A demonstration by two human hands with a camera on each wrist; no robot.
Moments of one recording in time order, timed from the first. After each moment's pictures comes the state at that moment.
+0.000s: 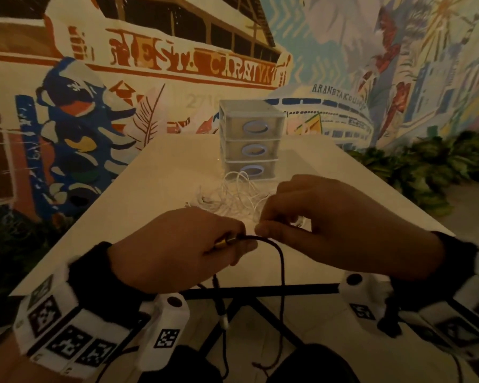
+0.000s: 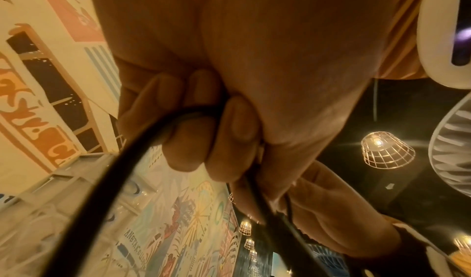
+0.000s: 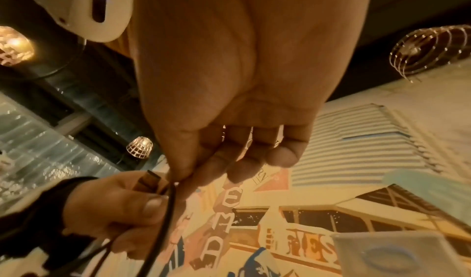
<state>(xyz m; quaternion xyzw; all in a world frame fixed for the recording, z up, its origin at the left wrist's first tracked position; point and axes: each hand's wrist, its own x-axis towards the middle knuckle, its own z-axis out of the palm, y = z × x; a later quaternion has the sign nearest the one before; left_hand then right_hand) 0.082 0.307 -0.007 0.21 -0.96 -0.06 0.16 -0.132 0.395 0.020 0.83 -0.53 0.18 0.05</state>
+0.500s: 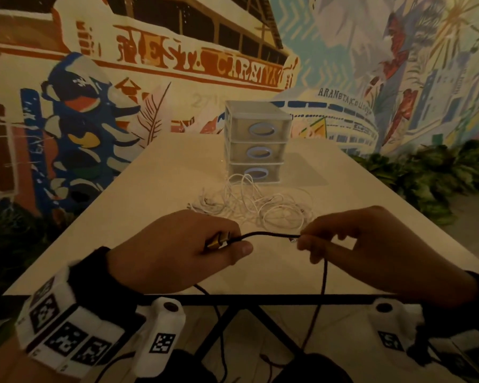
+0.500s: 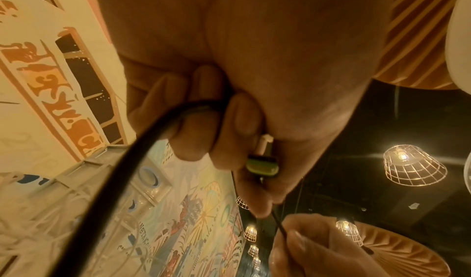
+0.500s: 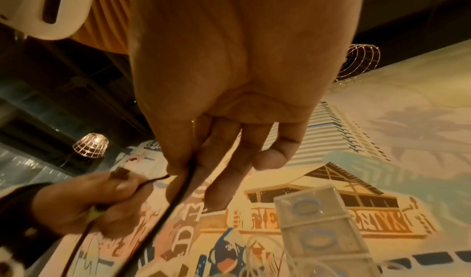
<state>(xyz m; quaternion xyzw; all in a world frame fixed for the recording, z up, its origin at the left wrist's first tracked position) 0.086 0.292 -0.022 0.24 -0.95 -0.09 0.19 -0.166 0.407 -0.005 0.75 -0.61 0.24 -0.06</state>
